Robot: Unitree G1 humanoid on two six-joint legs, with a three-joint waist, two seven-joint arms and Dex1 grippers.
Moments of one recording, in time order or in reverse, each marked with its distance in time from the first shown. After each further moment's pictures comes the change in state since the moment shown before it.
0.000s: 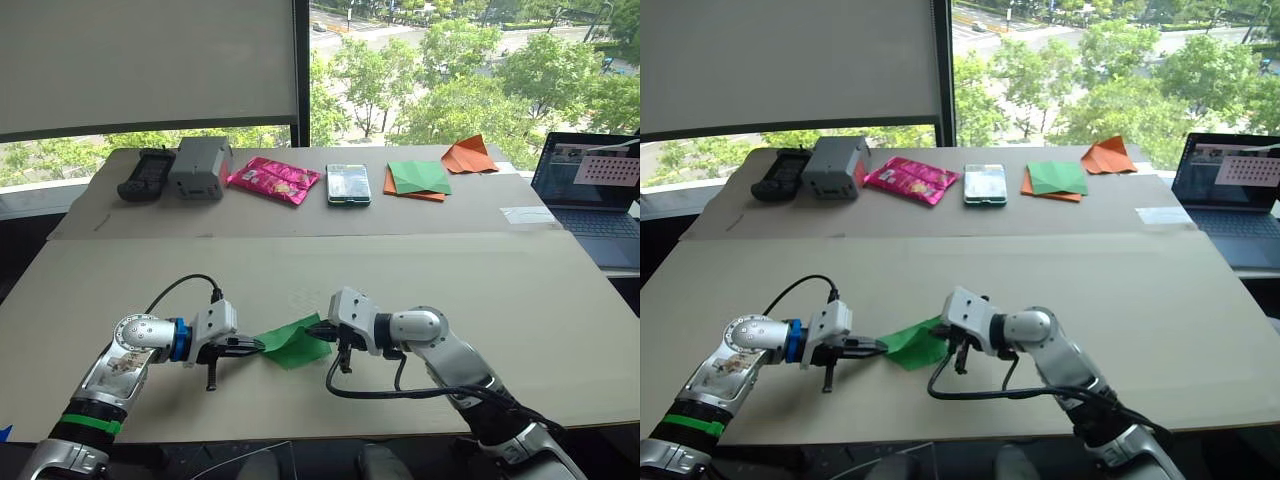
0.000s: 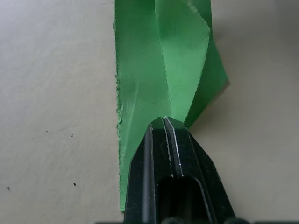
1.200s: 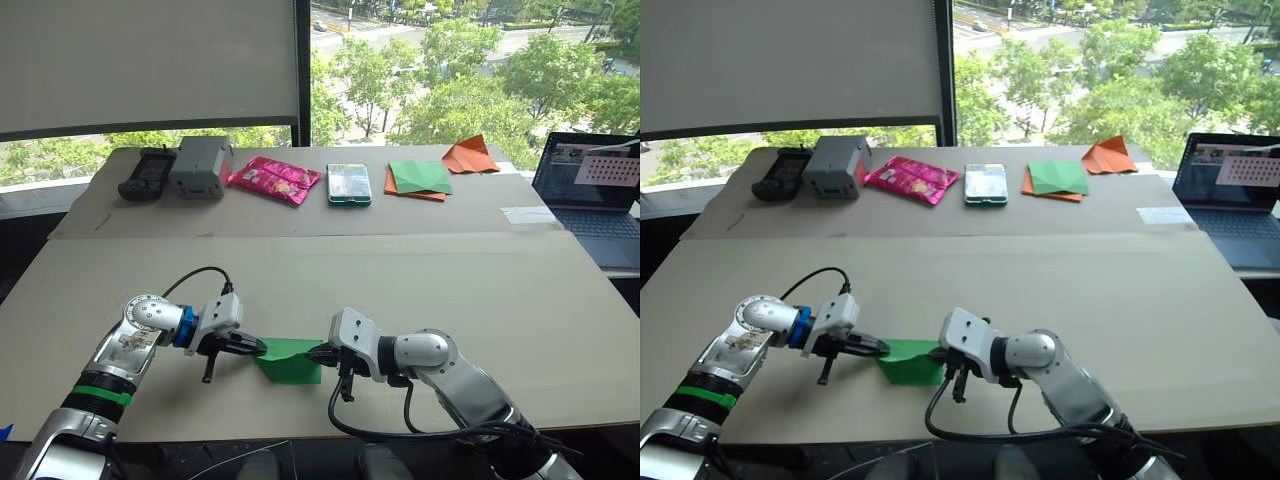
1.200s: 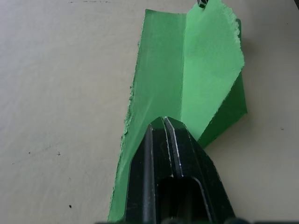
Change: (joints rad) left arm -0.159 0.007 -0.074 0.156 0.028 -0.036 -0.158; right arm 0.121 -0.060 0.038 -0.252 0.050 0.184 -0.042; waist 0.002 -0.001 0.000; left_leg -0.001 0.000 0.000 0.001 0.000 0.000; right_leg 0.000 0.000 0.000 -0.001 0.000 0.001
